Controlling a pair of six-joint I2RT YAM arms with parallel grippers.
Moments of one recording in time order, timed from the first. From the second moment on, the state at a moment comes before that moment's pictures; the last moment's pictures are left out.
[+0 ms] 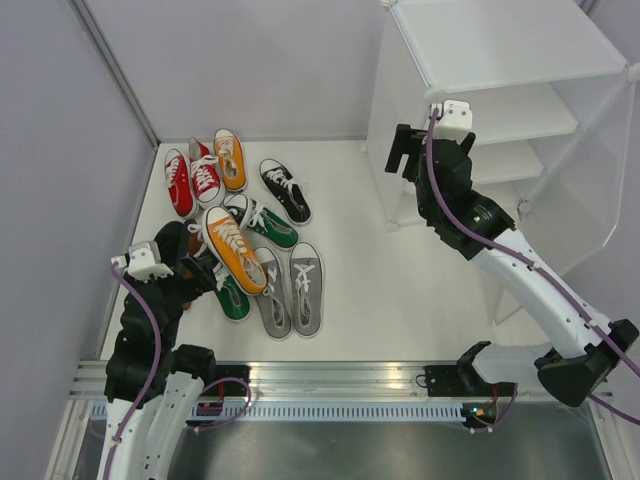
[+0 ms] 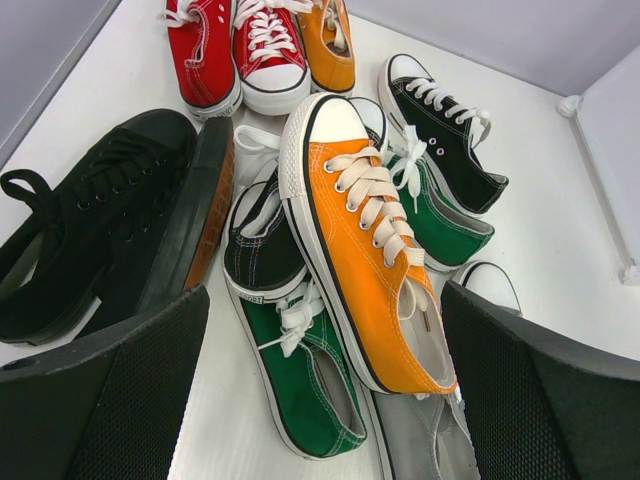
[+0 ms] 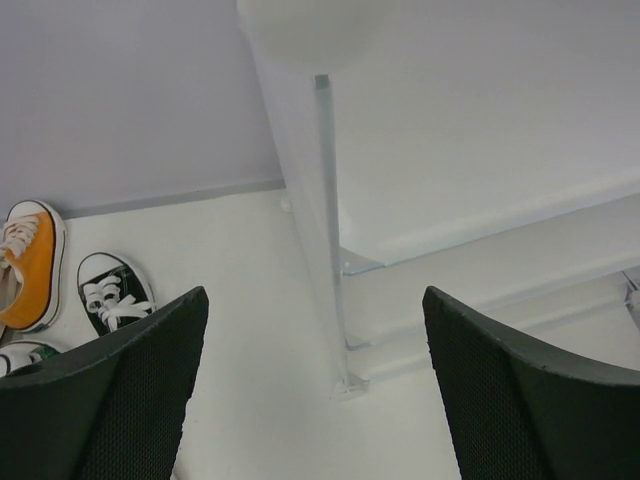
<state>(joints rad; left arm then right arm) -0.19 0.20 0.65 -0.67 -0.28 -0.35 0.65 1.26 1.41 -0.33 0.71 0.24</state>
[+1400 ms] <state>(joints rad) -0.19 0.22 0.65 -0.67 -0.28 -0.35 0.55 1.74 1.89 -0.33 0.57 0.20</state>
